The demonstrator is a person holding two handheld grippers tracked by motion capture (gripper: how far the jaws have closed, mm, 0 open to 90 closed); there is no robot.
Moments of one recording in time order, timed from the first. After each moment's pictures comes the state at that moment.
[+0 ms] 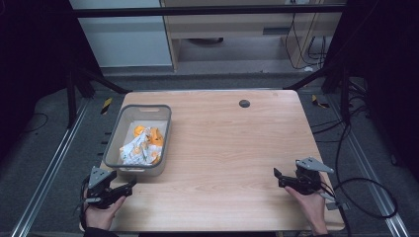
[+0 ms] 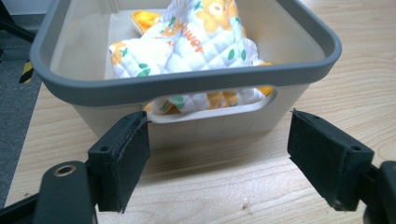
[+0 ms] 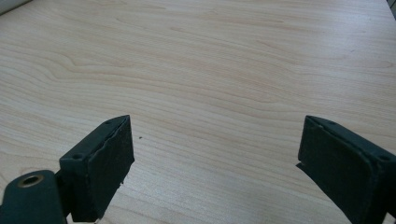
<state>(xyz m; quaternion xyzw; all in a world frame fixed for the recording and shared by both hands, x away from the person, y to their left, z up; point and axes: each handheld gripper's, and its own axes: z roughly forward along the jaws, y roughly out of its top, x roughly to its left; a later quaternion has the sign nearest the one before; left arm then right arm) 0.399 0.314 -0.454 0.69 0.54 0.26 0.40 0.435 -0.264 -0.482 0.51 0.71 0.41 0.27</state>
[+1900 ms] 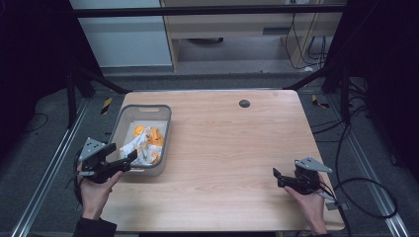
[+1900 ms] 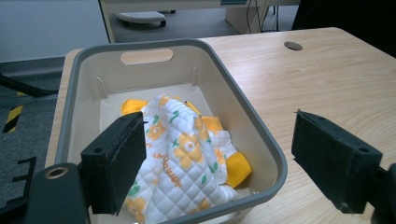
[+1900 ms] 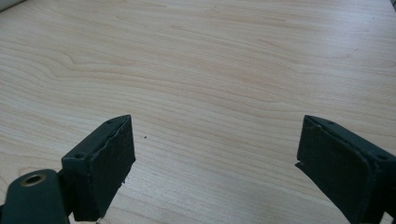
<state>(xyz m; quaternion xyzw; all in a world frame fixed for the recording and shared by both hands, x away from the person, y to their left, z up) 0.435 0.303 -0.378 0.69 0.49 0.27 0.45 0.436 -0.262 -0.484 0.51 0.71 0.41 0.27</state>
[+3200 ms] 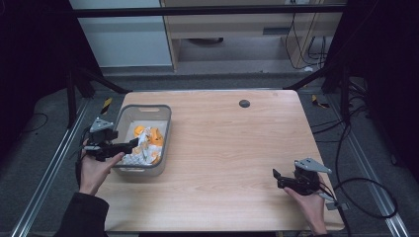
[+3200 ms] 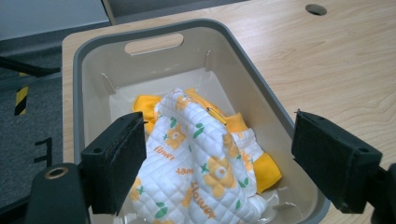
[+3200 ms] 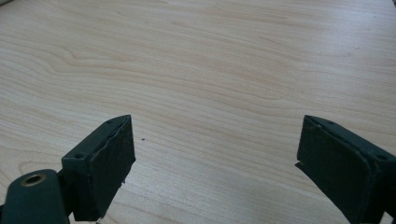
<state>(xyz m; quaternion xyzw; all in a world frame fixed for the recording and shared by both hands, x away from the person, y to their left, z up) 0.491 0.306 -0.360 0.75 0.50 0.24 0.37 0.434 -0.261 -0.484 0.51 0.71 0.41 0.26</state>
